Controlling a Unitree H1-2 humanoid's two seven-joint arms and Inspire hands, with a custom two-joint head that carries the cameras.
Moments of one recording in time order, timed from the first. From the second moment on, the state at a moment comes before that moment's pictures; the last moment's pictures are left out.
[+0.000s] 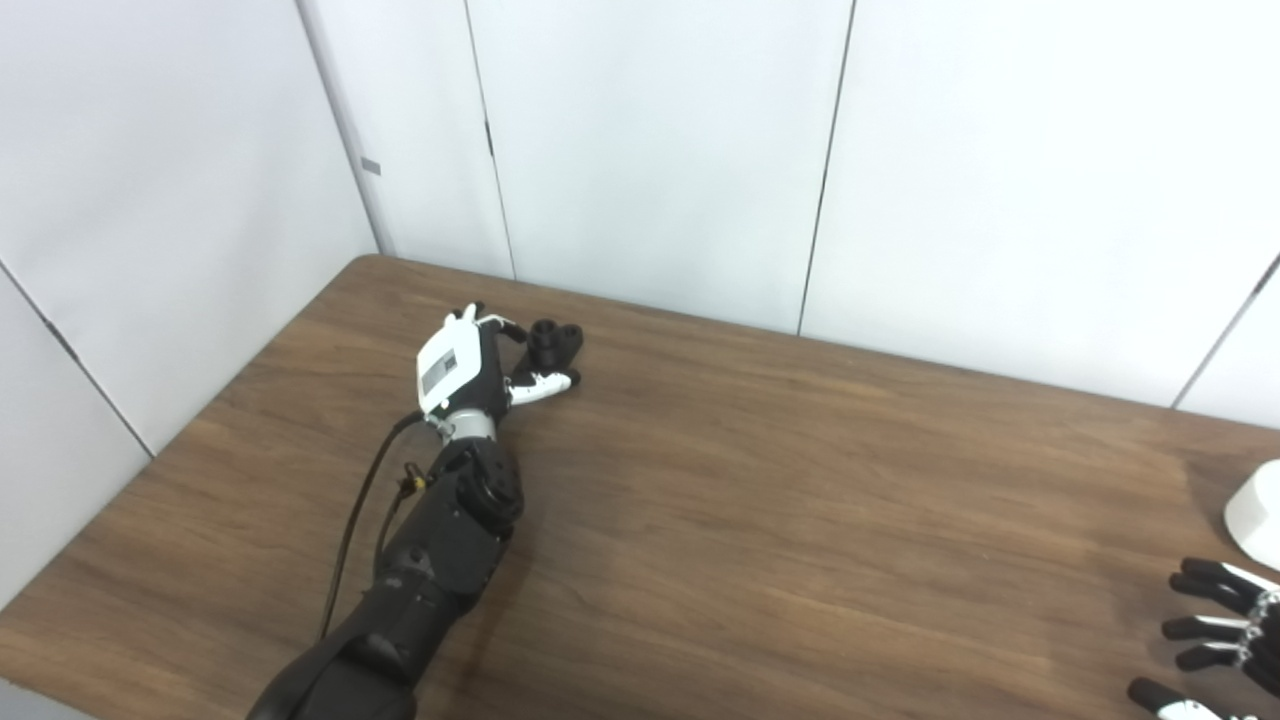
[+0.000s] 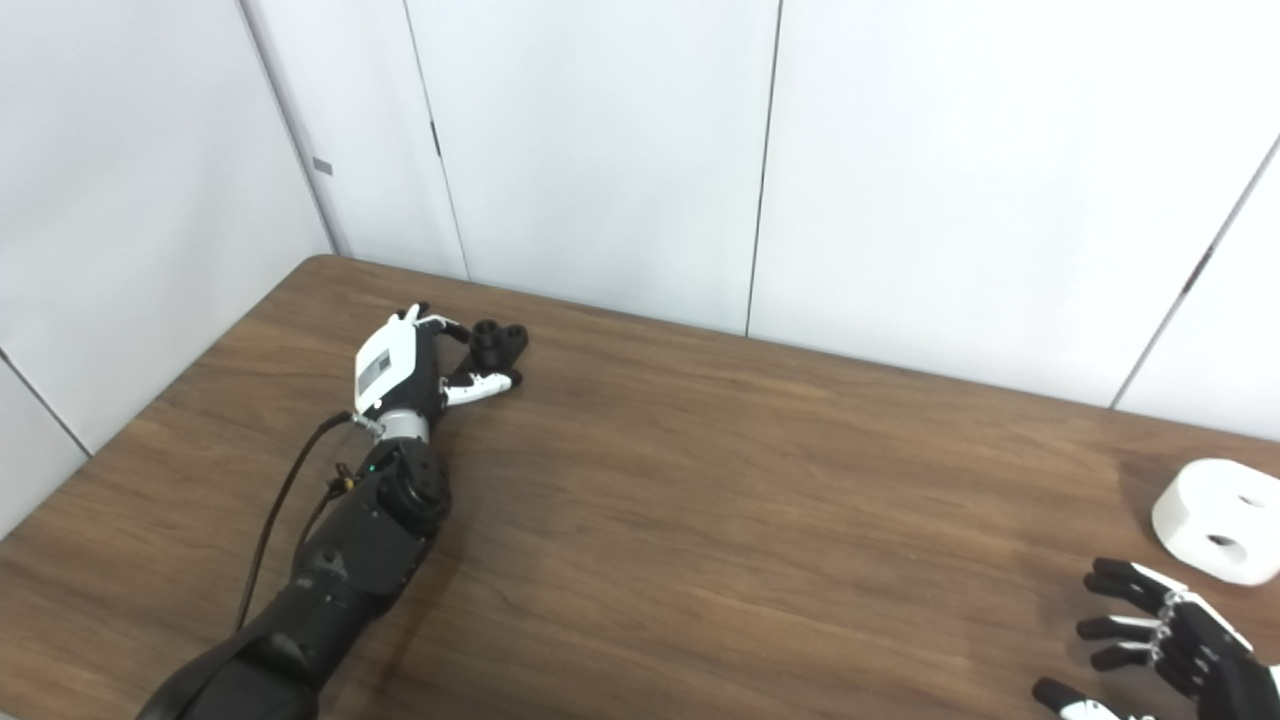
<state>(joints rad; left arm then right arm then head) -0.50 0.33 -0.03 0.65 0.49 0.25 0.47 0.04 -0.29 -0.12 -0.13 -0.03 -0.08 0.12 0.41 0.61</state>
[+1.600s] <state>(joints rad) -0.45 0.38 -0.11 0.63 0.43 0.03 0.36 0.04 -0.29 -0.11 -0.17 -0.04 -0.04 0.12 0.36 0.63</state>
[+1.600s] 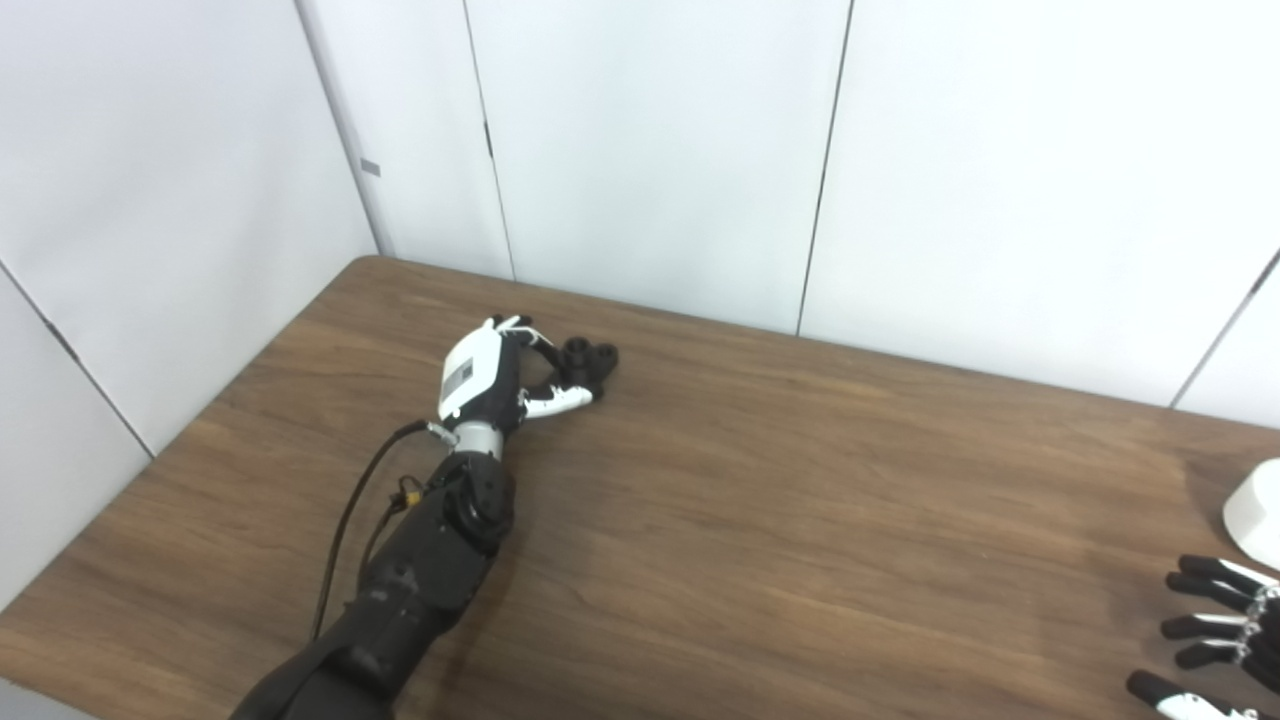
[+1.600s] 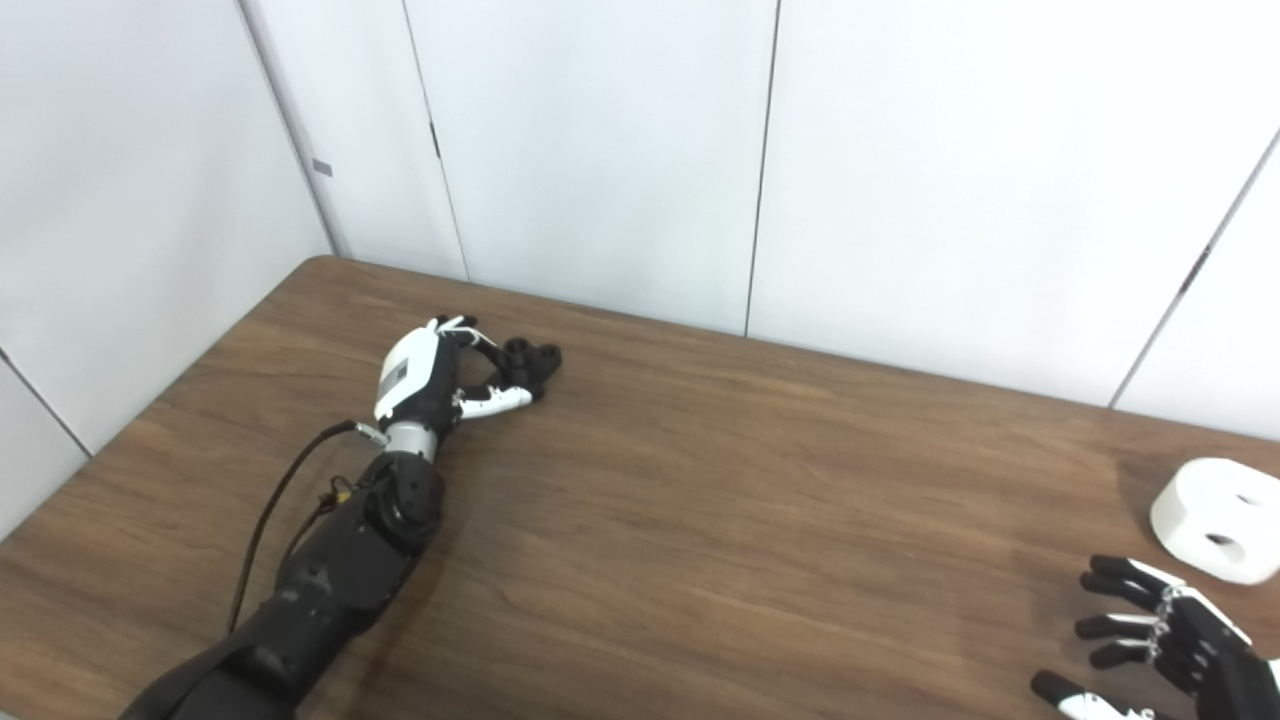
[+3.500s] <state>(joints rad) -0.37 0.35 -0.46 0.38 0.48 -0.48 -0.11 -0.24 -0.50 -0.12 -0.45 -0.43 0.19 0.13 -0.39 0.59</state>
